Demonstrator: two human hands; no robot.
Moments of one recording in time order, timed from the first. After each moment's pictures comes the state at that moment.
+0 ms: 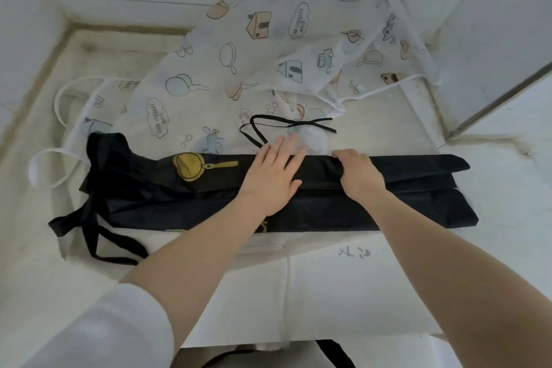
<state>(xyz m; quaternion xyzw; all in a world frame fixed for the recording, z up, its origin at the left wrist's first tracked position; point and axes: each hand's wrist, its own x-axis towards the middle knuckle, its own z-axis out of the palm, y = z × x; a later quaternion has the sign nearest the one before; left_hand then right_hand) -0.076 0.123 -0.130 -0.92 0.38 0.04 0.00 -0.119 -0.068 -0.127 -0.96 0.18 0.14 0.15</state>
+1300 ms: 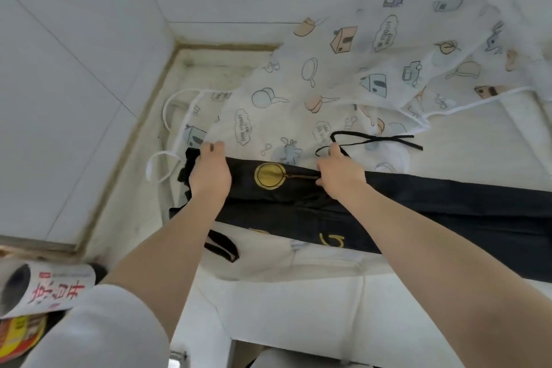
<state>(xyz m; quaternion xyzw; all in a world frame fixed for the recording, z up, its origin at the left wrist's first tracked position) -0.020 0.309 -0.112 -0.99 -0.04 0.06 -0.08 -0.042 0.081 -0.120 -0.98 0.02 0.21 0.04</state>
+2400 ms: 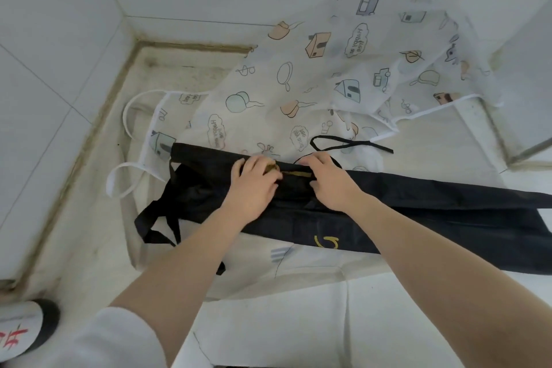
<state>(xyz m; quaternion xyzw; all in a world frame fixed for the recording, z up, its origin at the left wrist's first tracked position) -0.030 0.241 -0.142 -0.95 0.29 0.04 -0.11 -0.056 0.051 -0.126 -0.96 -0.03 0.14 0.23</state>
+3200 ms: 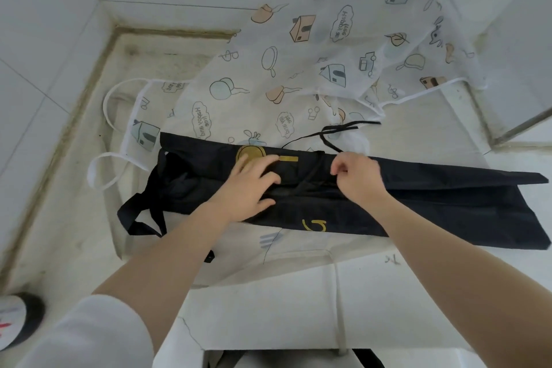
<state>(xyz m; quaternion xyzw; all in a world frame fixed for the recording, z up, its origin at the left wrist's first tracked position) -0.042 0.243 -0.150 -0.90 0.42 0.10 -0.11 -0.094 0.011 -0.113 -0.95 0.15 0.08 0.25</state>
